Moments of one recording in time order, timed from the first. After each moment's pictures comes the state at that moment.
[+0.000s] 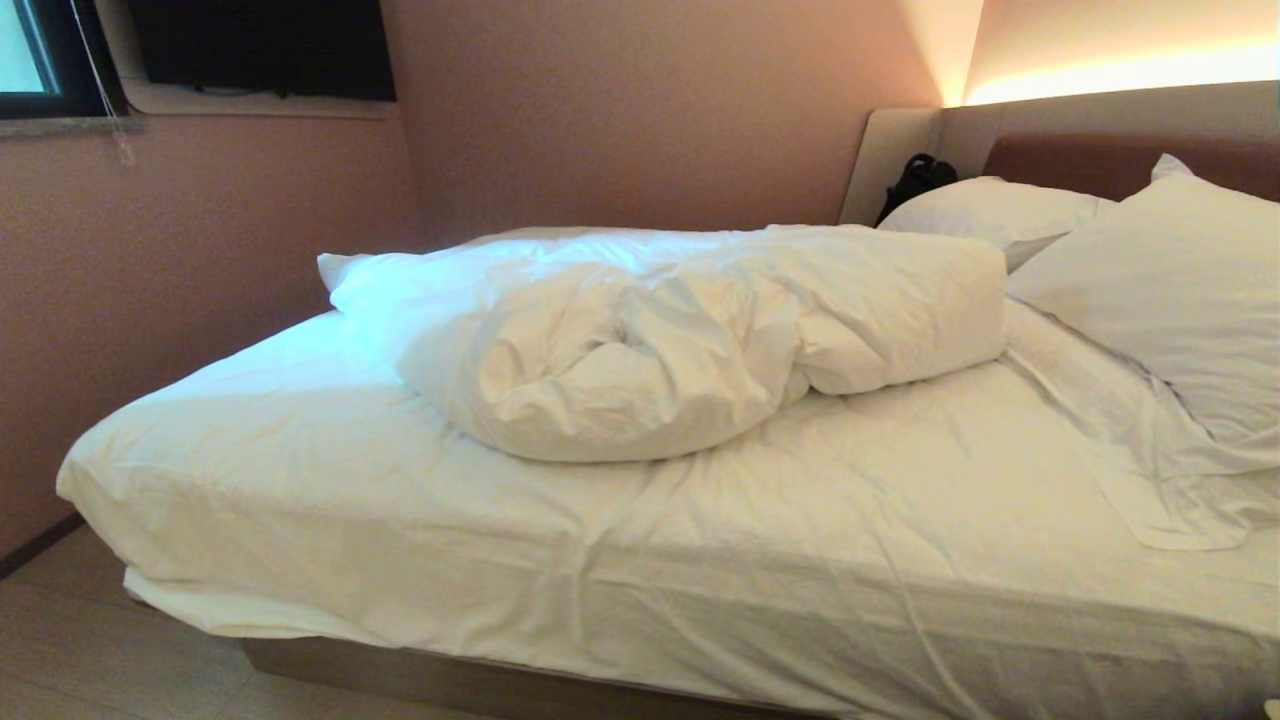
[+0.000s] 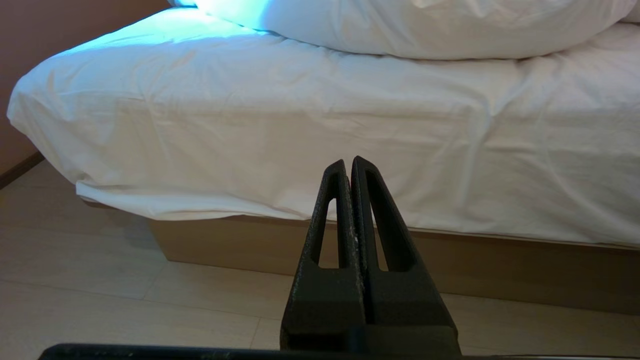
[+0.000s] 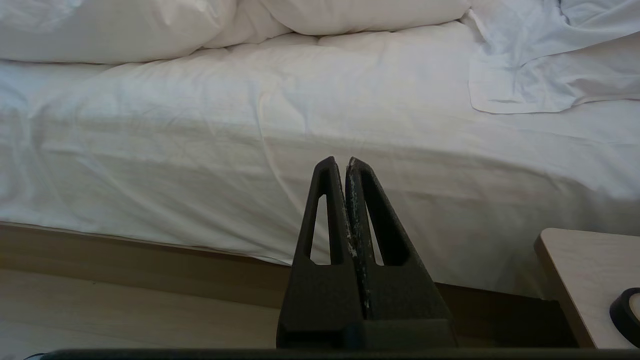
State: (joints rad) left arm 0.01 0.00 0.00 0.01 -0.01 0.02; right arm 0.01 0.00 0.00 0.00 0.01 -0.02
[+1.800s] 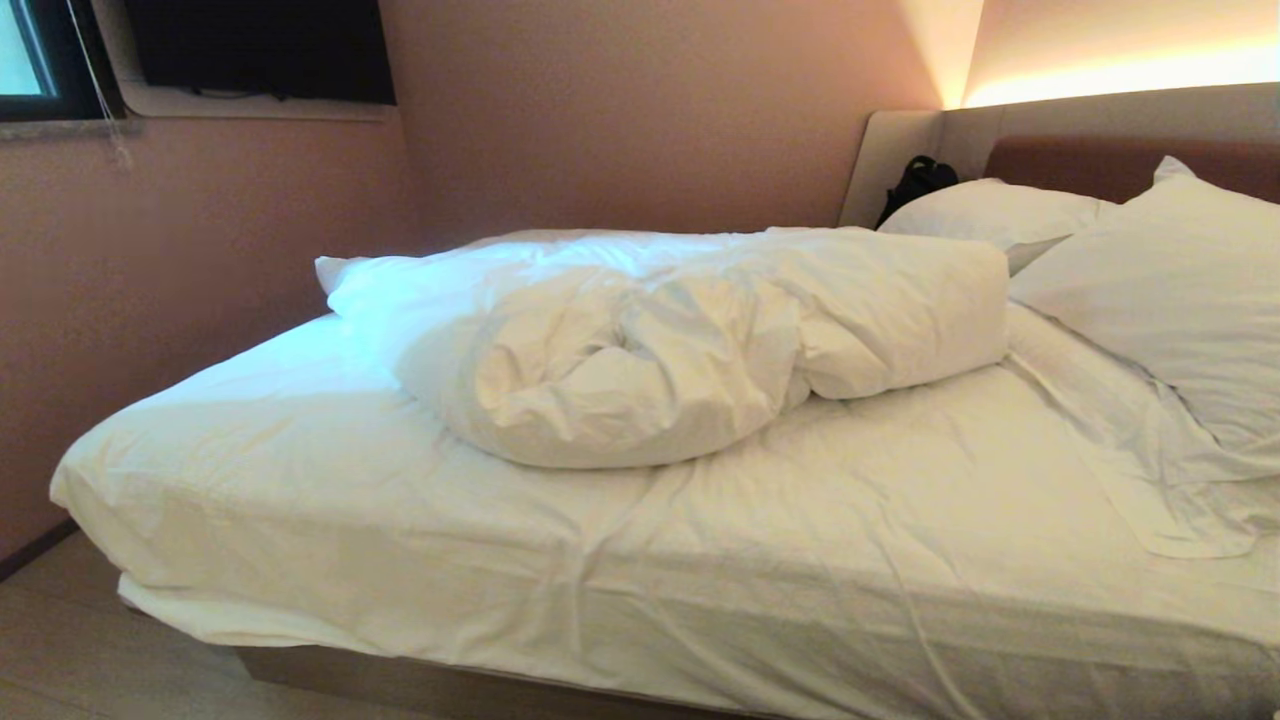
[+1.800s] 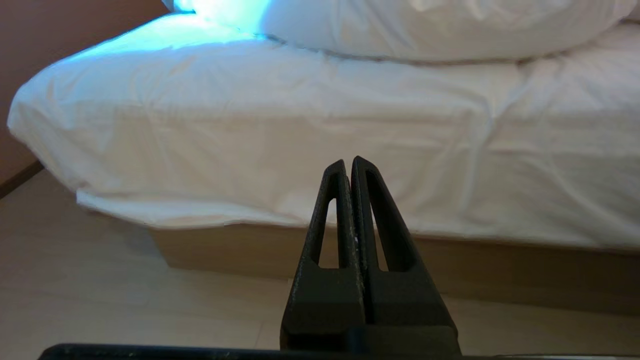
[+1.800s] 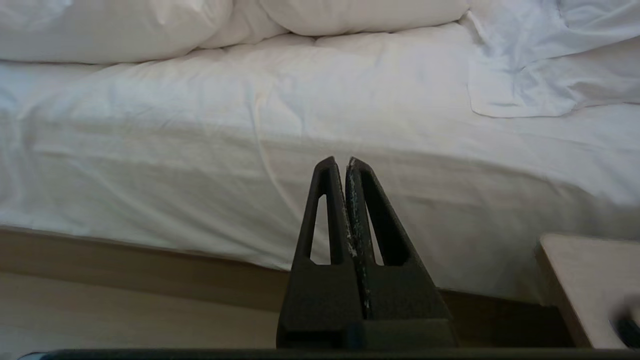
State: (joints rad) left arm 0.01 0.00 0.00 0.01 -0.01 0.04; right arm 0.01 0.00 -0.01 0.01 0.01 -0.02
